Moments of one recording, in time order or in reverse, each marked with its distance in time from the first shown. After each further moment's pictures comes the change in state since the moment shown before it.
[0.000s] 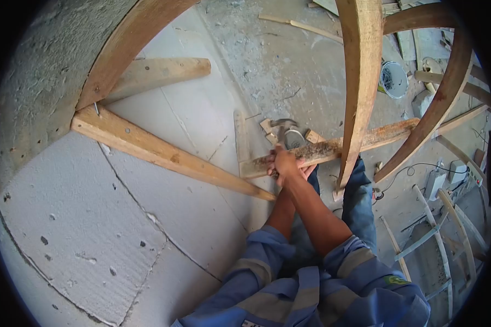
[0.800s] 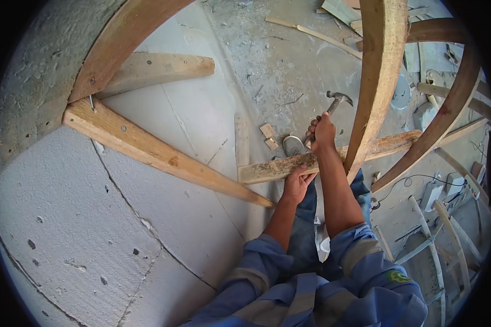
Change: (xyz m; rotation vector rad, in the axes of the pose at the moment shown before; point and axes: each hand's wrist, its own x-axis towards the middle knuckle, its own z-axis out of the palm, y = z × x) left_hand 0.002 0.015 0.021 -0.178 0.051 -0.147; right_hand 0.066 -0.119 -0.037 0.167 0.199 -0.345
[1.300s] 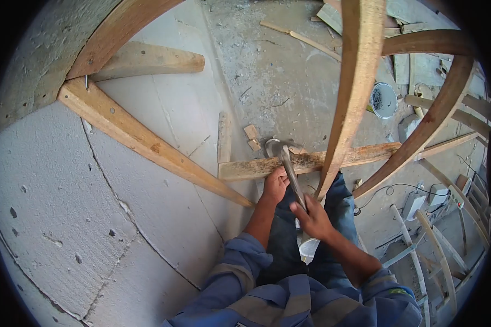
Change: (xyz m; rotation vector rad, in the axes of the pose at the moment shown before) left_hand 0.011 -0.019 -0.031 0.027 0.025 0.052; right_hand -0.191 -0.032 -0.149 -1.173 -0.676 -0.411
